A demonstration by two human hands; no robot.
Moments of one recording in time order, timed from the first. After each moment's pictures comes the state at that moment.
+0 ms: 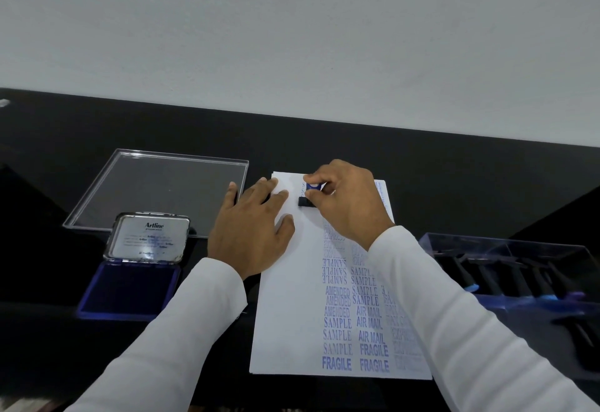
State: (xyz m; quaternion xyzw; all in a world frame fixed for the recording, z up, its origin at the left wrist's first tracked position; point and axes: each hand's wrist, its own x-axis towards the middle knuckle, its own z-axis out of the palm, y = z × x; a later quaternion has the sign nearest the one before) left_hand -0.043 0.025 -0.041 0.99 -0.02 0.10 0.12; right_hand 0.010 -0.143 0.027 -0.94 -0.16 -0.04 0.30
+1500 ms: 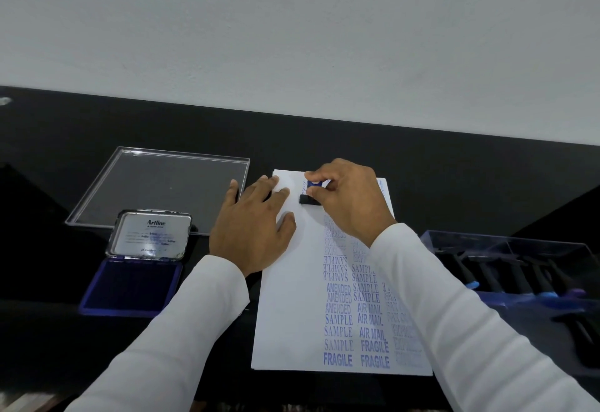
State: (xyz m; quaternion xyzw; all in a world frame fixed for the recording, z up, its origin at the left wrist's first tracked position) left_hand -0.043 0.024 -0.038 0.99 -0.02 0.09 0.12; right_hand 0.013 -0.144 0.022 -0.94 -0.16 -0.04 0.31
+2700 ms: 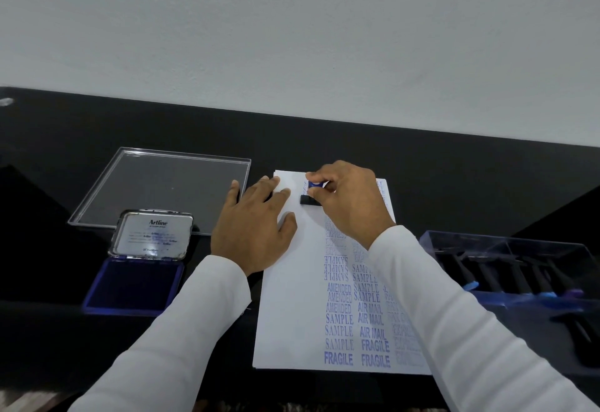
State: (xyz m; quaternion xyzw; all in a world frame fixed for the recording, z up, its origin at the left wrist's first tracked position) left_hand -0.044 0.024 -0.039 0.99 -0.02 0.09 0.12; right_hand 0.012 -0.141 0.025 -0.94 -0.15 -0.03 0.29
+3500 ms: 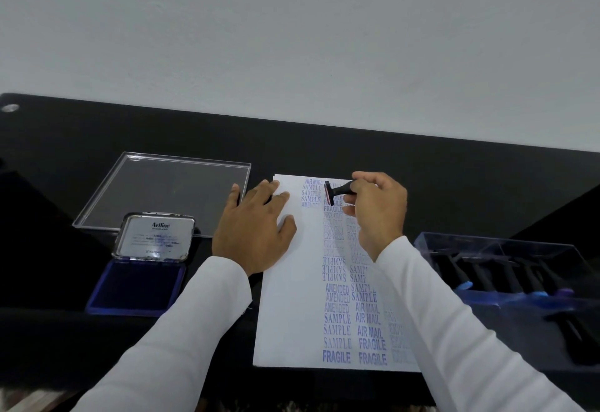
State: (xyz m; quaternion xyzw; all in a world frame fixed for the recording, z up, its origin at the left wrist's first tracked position) left_hand -0.045 0.023 -0.037 0.99 -0.01 0.08 0.12; right_hand 0.005 -0.159 0.019 -0.73 0.18 -0.08 0.65
